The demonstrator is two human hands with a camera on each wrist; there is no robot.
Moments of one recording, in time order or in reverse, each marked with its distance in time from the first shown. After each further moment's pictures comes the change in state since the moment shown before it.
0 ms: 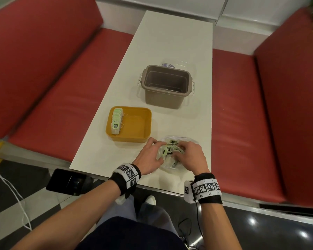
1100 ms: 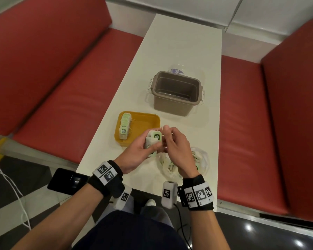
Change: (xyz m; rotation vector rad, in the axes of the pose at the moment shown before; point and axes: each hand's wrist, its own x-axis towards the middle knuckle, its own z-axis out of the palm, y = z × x) left_hand -0.018 -0.005 -0.093 -1.027 -0.049 0.039; right_hand -0.014 -0.131 -0.013 0.762 -0.025 -0.108
